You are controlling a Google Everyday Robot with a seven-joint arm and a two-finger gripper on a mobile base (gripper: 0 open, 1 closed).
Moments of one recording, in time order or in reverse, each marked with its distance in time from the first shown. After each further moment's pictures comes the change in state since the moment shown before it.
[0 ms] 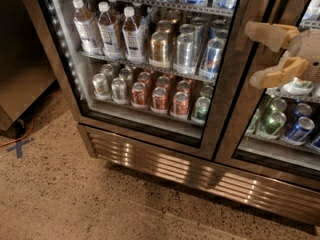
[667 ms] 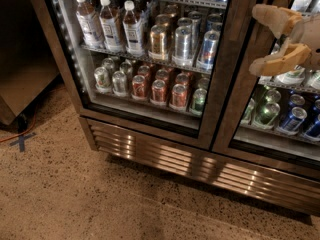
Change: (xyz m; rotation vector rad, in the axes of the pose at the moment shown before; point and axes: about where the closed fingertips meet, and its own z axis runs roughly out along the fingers) arm -0.022 -0.004 0.005 0.006 0.011 -0.041
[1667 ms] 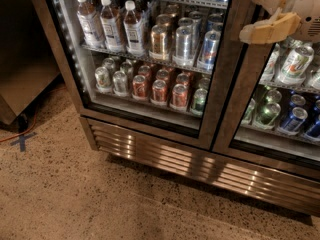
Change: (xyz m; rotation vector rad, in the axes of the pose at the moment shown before) arm -0.020 -0.052 0.016 0.071 0.024 0.036
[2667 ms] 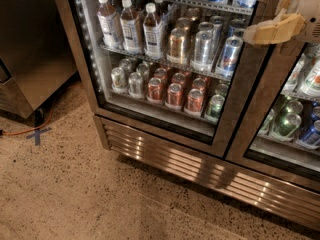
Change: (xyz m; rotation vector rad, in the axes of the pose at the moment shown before) arm 0.000 0.000 0.000 0.000 0.000 0.000
